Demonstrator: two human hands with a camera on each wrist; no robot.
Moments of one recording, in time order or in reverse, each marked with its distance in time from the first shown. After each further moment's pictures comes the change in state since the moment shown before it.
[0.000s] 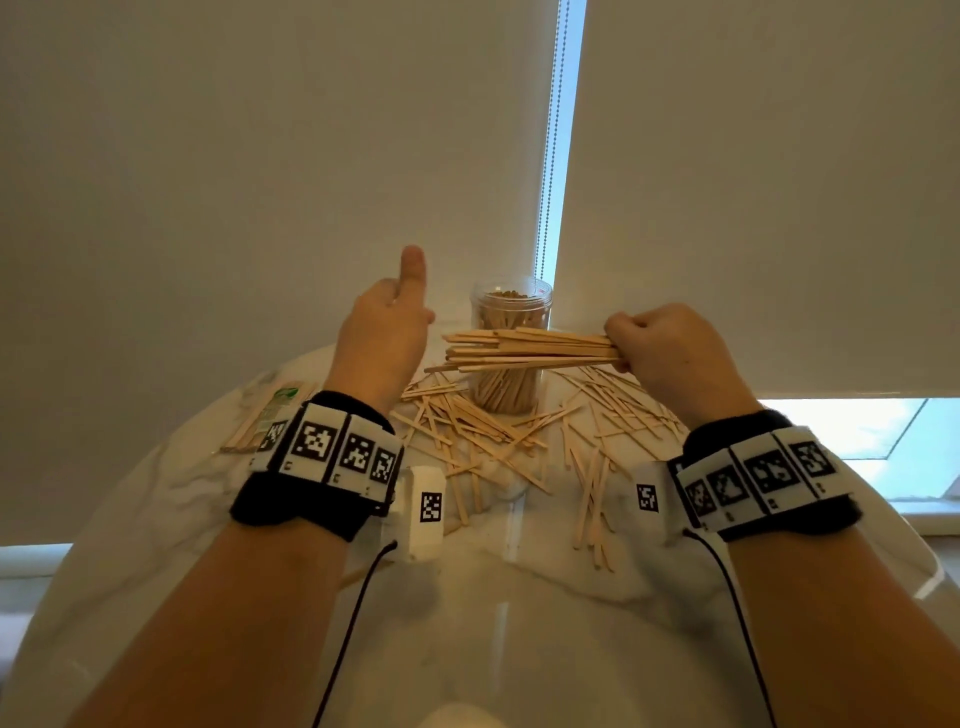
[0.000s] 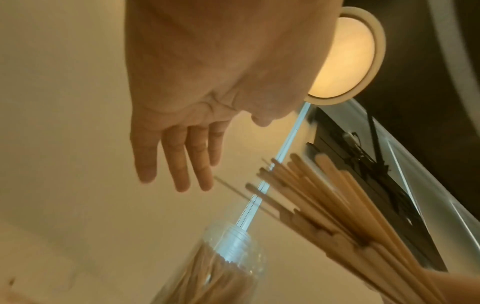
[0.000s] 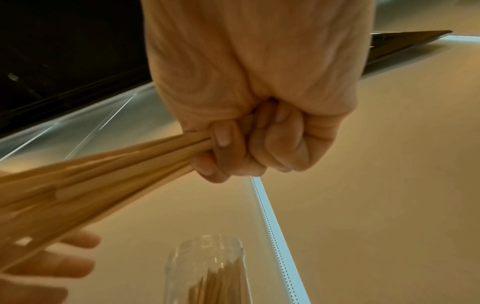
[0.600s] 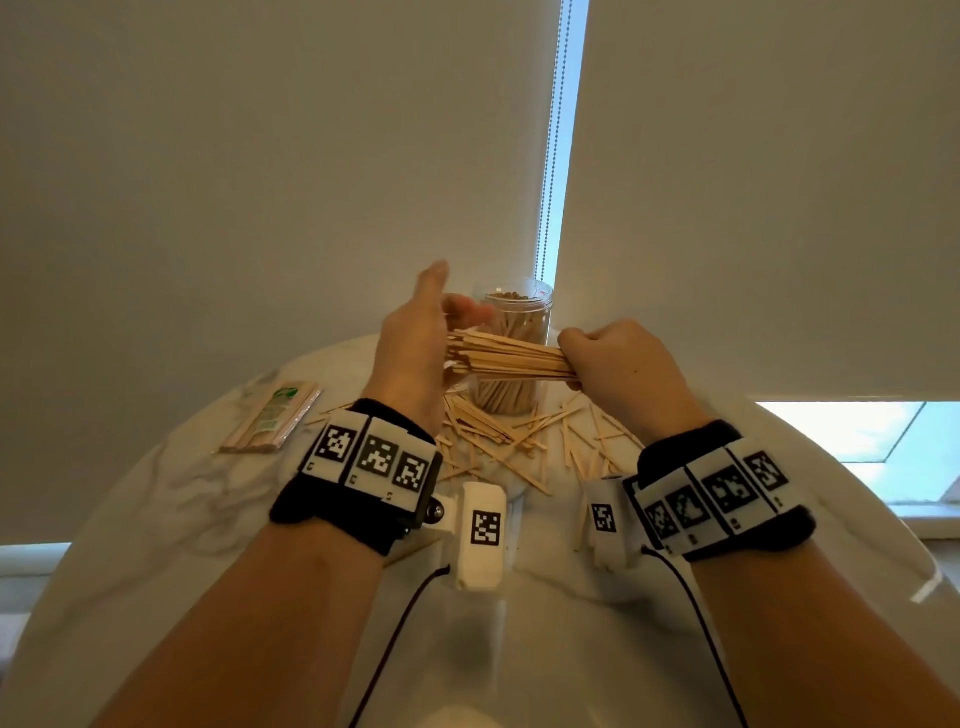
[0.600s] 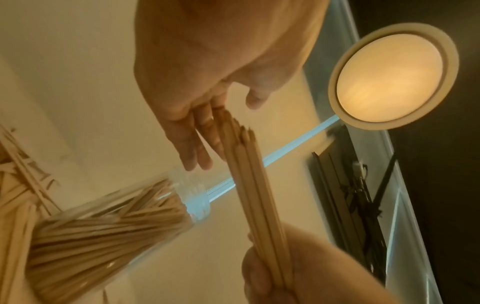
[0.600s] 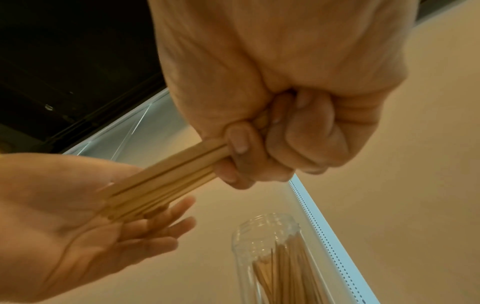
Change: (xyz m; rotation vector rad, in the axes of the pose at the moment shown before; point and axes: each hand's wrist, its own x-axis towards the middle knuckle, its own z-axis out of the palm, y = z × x) left_hand -0.023 0.012 0.021 -0.639 -0.121 -0.222; right_hand -0.010 -0.033 0.024 0.070 -0.060 0.097
